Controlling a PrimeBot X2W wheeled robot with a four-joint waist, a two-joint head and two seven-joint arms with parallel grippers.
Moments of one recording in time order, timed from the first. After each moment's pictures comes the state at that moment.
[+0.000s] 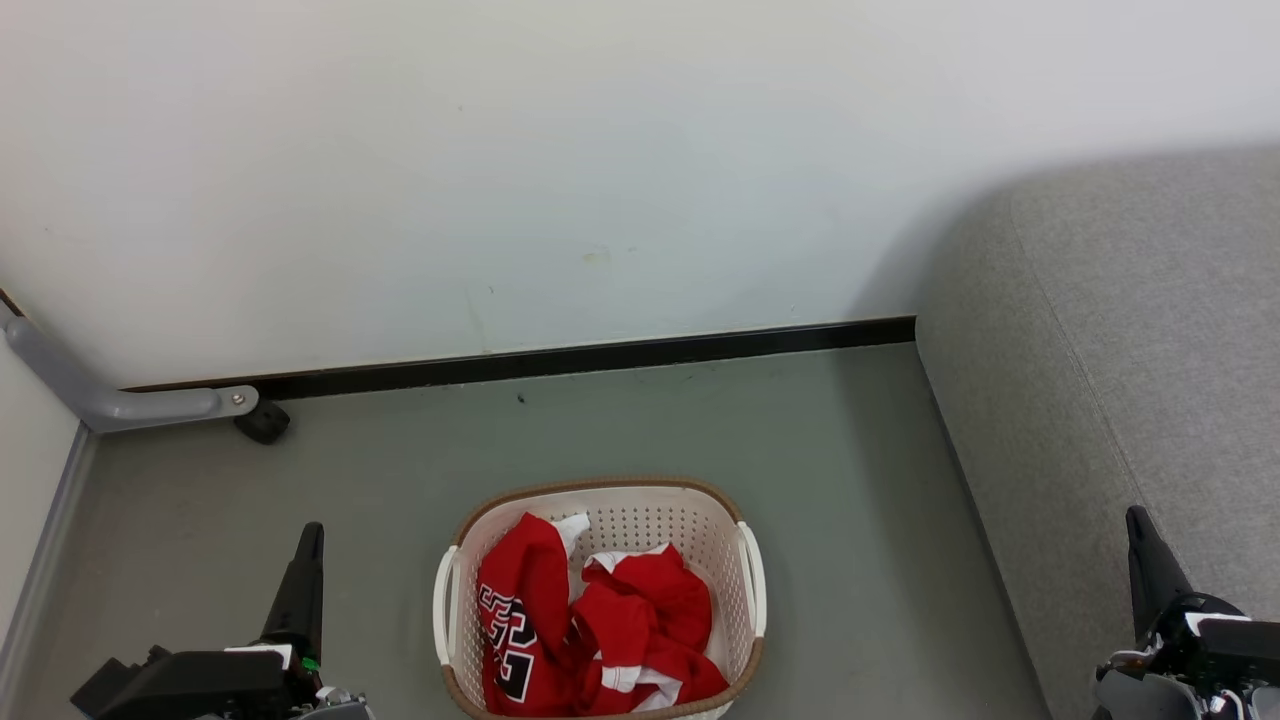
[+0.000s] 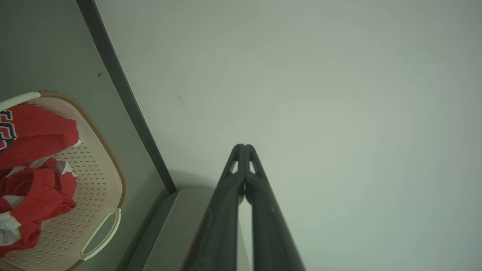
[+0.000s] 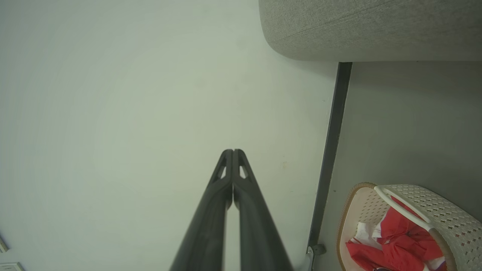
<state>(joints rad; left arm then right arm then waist) -0.09 0.04 0.09 0.30 -1.60 -0.12 0.11 -0.08 -0.04 -0.14 0.30 1.60 0.12 0.11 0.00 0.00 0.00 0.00</state>
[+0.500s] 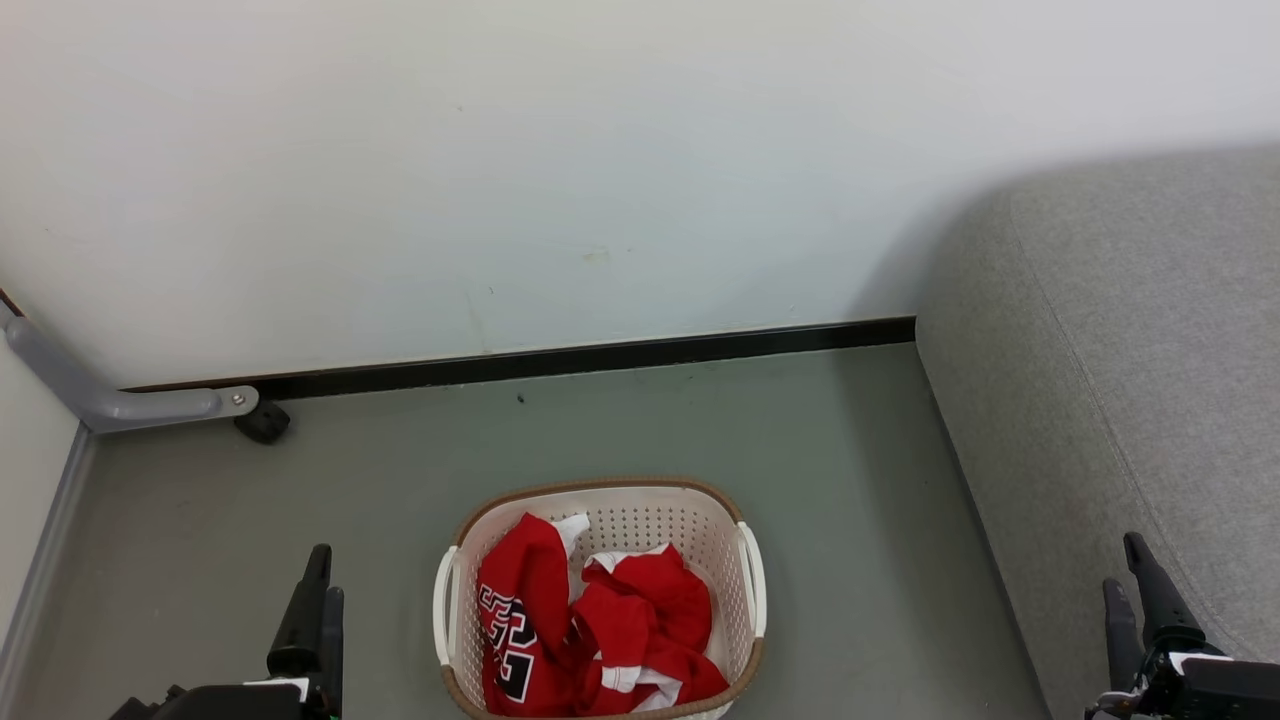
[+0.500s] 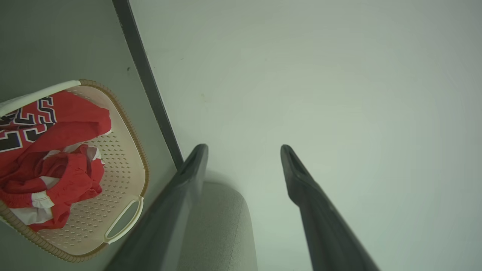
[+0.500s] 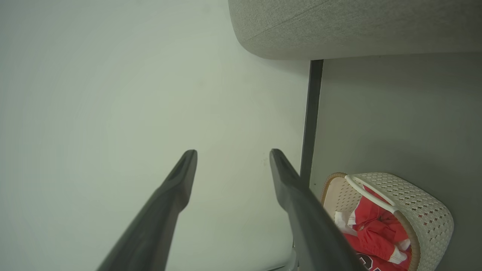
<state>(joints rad) -0.05 0.03 0.08 0.34 -1.60 -0.12 0.10 -0.03 -0.03 -0.13 0.34 1.60 0.12 0.10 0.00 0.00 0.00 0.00</state>
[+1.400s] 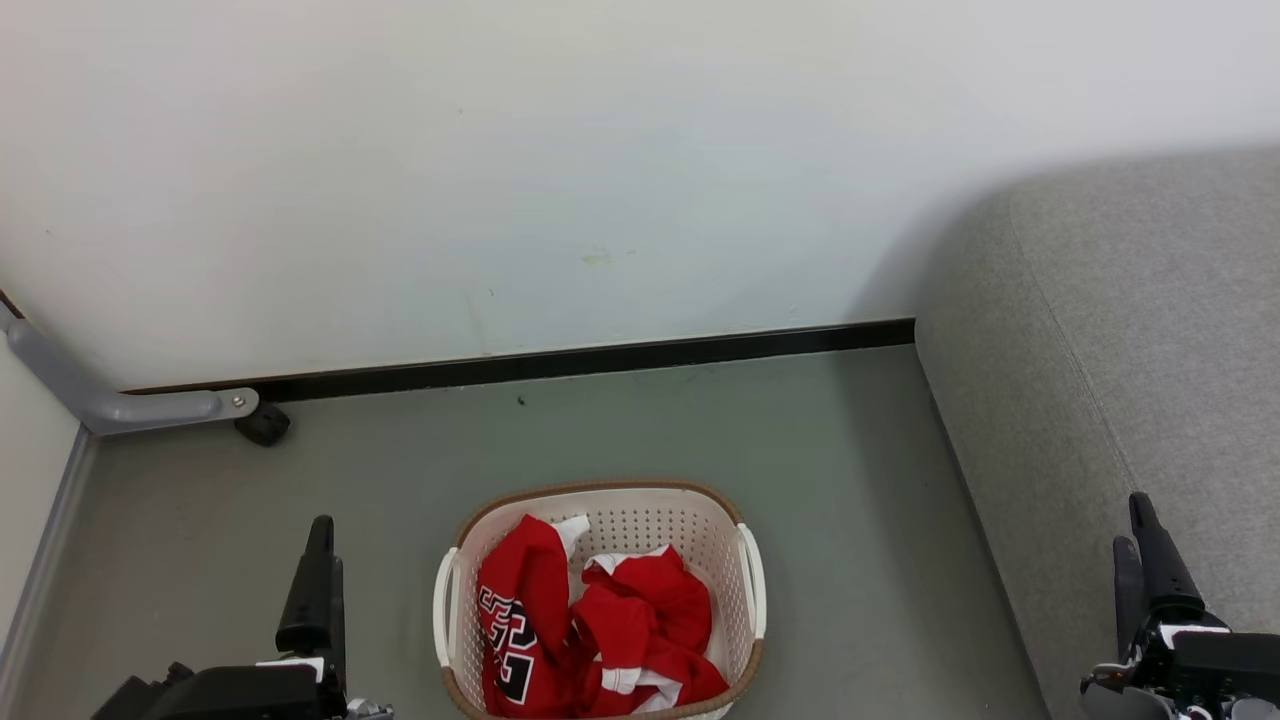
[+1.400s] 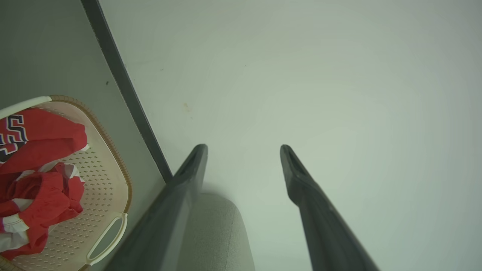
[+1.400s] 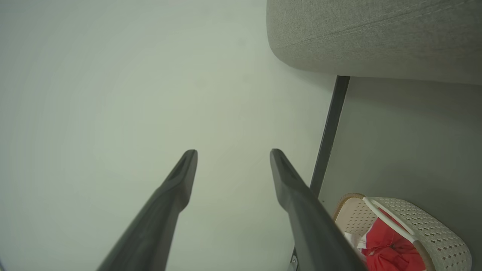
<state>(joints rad) -0.06 0.03 0.02 0.28 -1.58 -0.12 0.00 -0.04 -0.05 -0.07 0.25 1.53 0.12 0.01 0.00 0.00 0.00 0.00</state>
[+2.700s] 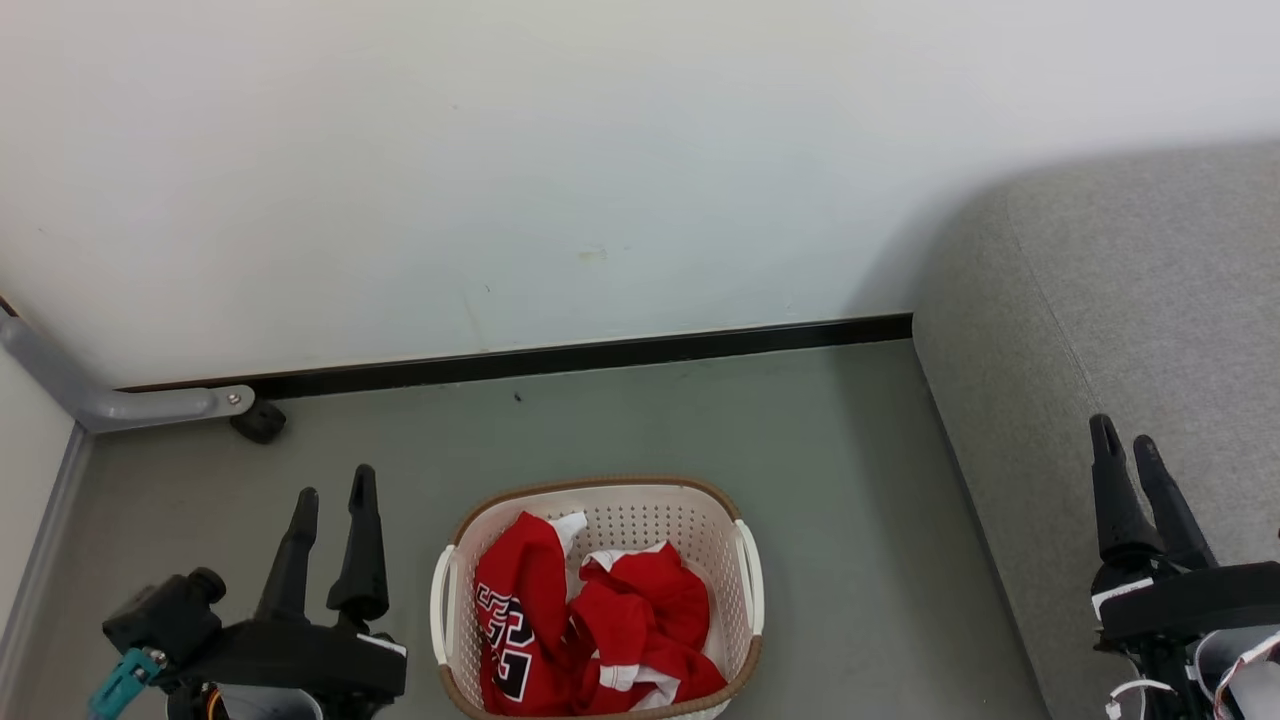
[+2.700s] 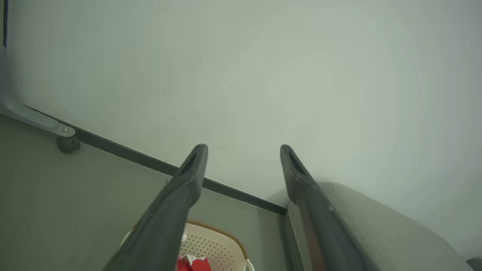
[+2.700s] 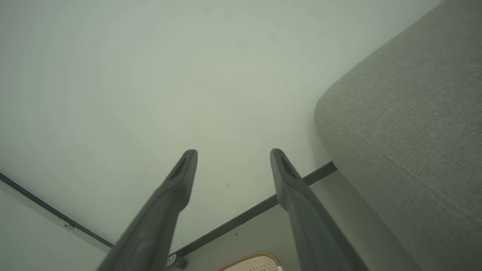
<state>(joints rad) -0.09 0.13 -0.12 0.20 -0.85 -0.04 -0.15 -0.09 -0.21 0.11 0.18 0.90 0.08 -0.14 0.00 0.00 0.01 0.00</state>
